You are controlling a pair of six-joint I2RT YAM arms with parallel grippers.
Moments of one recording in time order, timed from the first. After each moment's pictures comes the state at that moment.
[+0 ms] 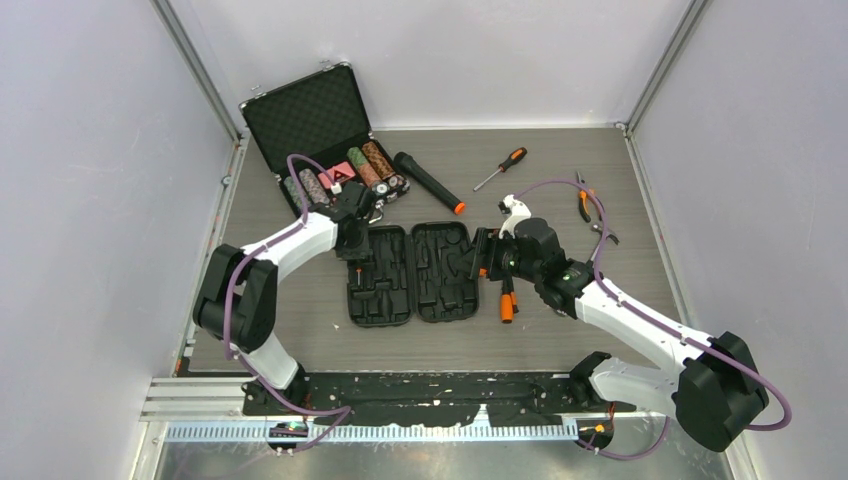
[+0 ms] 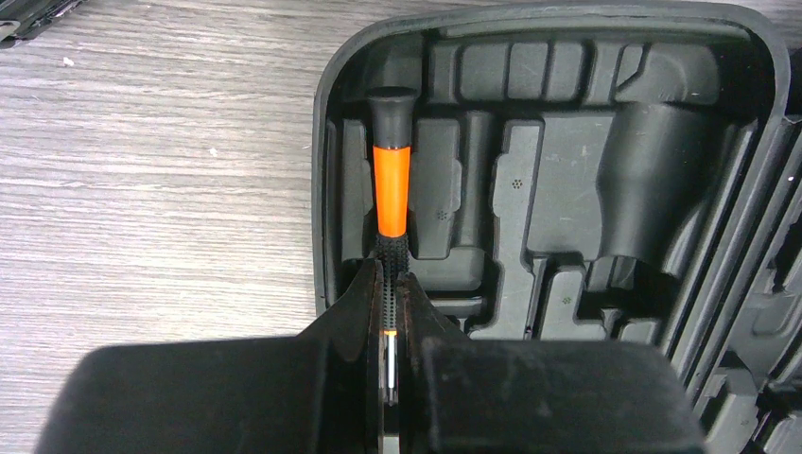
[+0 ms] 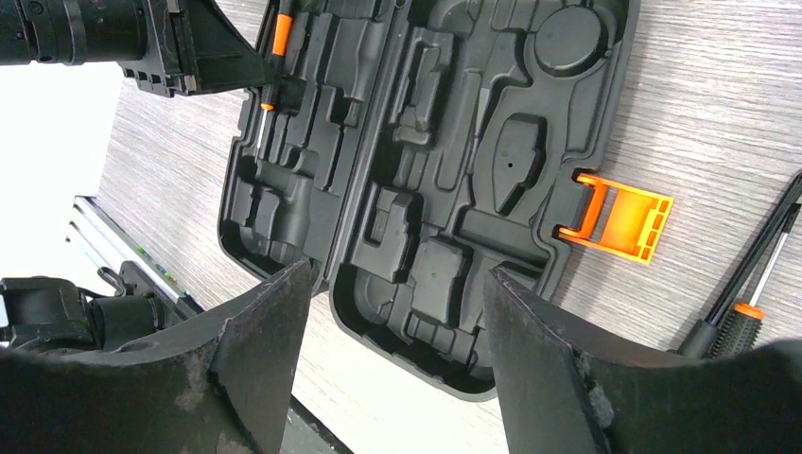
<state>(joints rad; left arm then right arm) -0.42 1.65 1.07 -0.59 -0.19 -0.47 0.60 1.09 0.64 -0.06 -0.16 0.58</state>
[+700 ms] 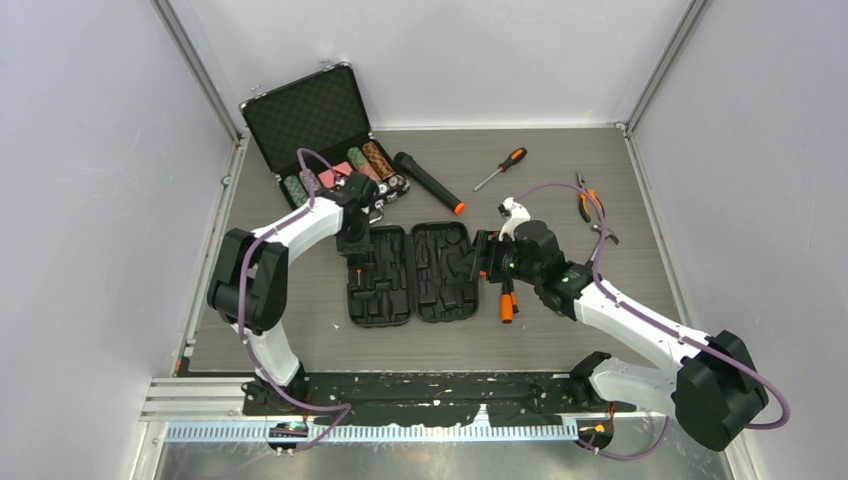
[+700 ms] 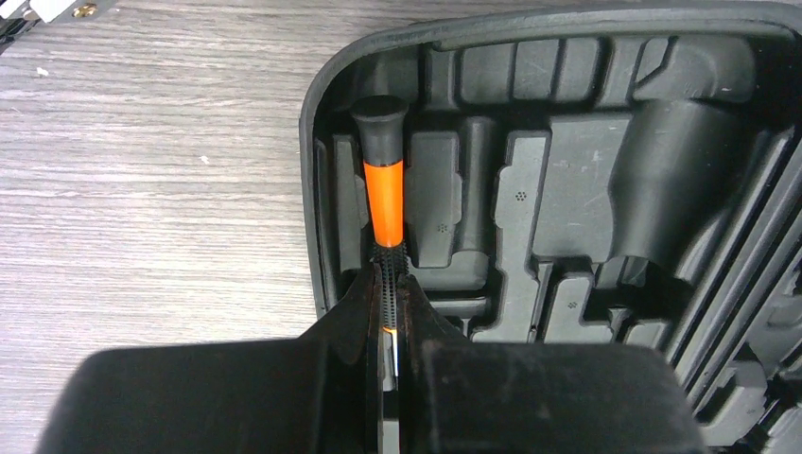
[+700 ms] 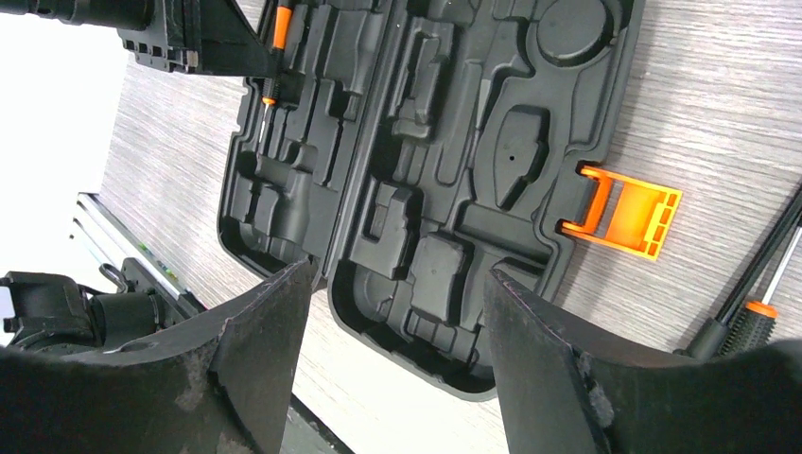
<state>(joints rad) -0.40 1.77 1.21 -0.73 -0.13 -0.44 0.60 1.09 0.62 -0.04 -0.17 0.60</state>
